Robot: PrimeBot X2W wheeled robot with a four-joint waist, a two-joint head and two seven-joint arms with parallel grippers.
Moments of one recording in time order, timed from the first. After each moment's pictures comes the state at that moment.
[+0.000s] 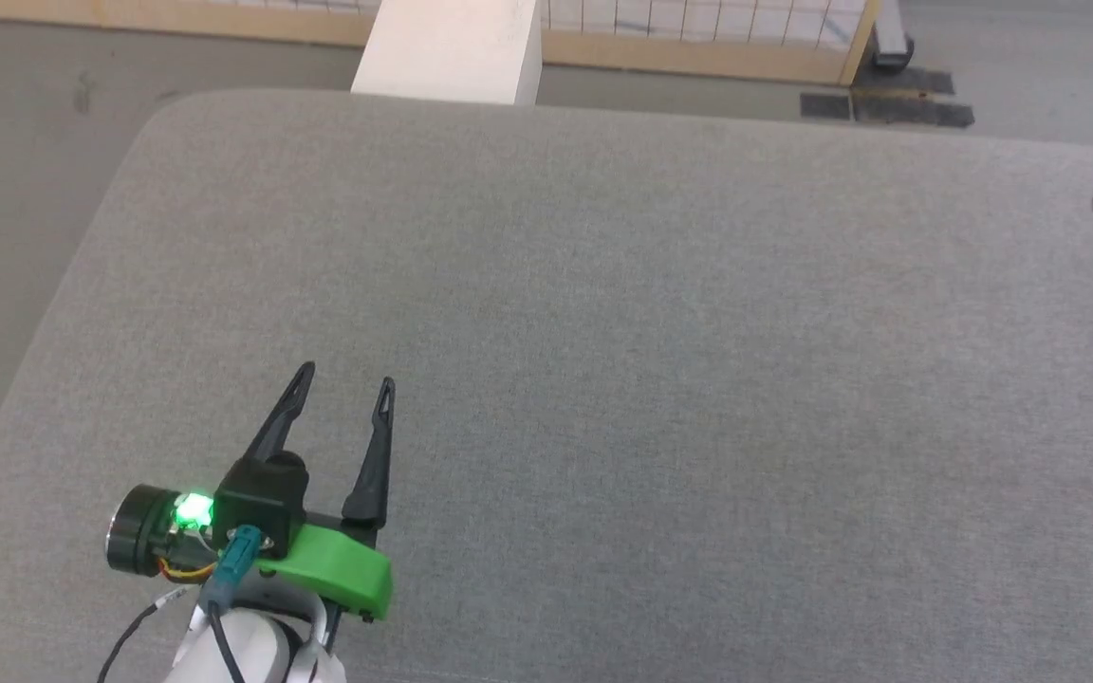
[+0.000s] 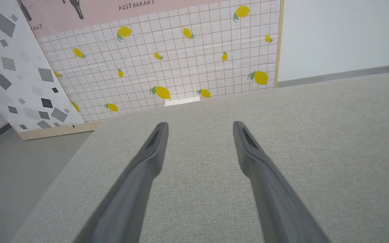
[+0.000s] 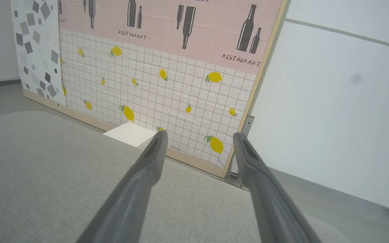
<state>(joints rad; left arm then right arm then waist) -0.15 0.40 -0.46 -0.02 -0.31 0.21 -0.19 -0.34 -0.62 0.08 0.17 0.41 0.13 -0.18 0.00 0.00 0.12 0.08</state>
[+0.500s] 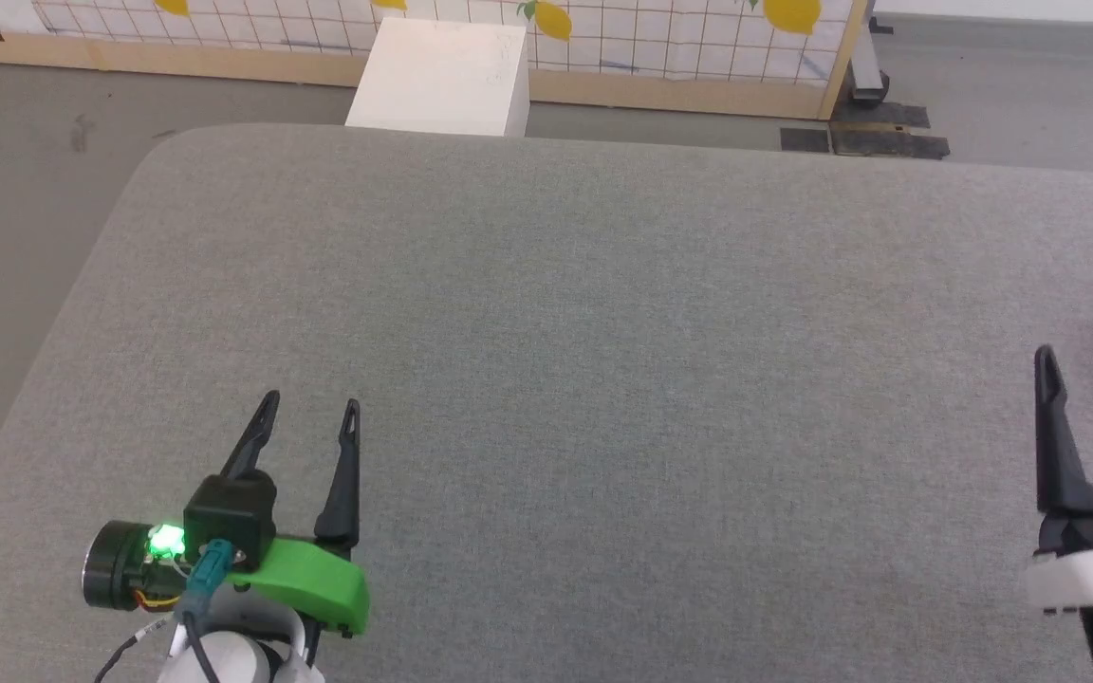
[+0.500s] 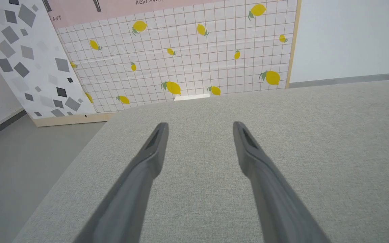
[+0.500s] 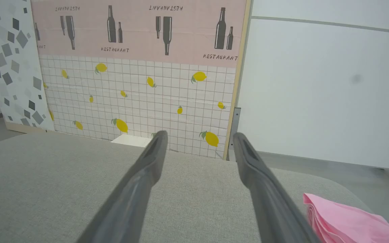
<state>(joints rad) -0.11 0.41 -0.42 -0.01 -0.35 0.25 -0.18 0.00 -0.23 -0.15 -0.07 0.16 0.13 -0.22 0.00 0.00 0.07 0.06</state>
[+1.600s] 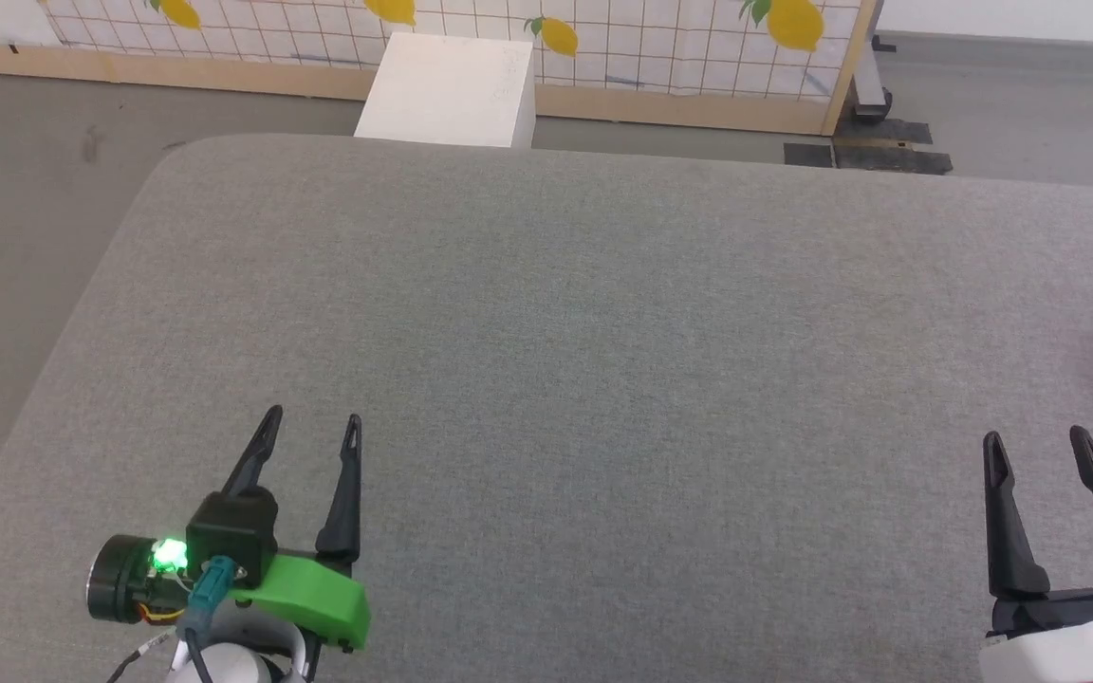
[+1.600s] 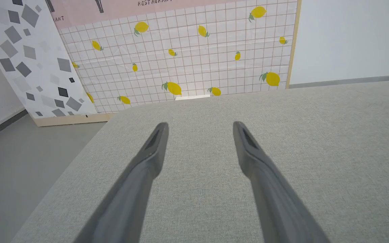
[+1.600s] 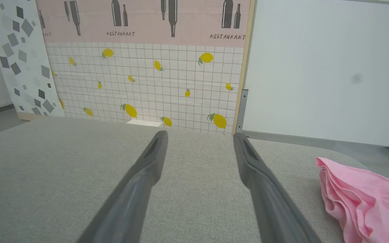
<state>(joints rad) -0.09 0.41 -0.44 0.02 -0.36 0.25 -0.22 0.15 -0.13 -0.14 -0.12 0.10 0.13 -0.24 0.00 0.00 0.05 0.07</state>
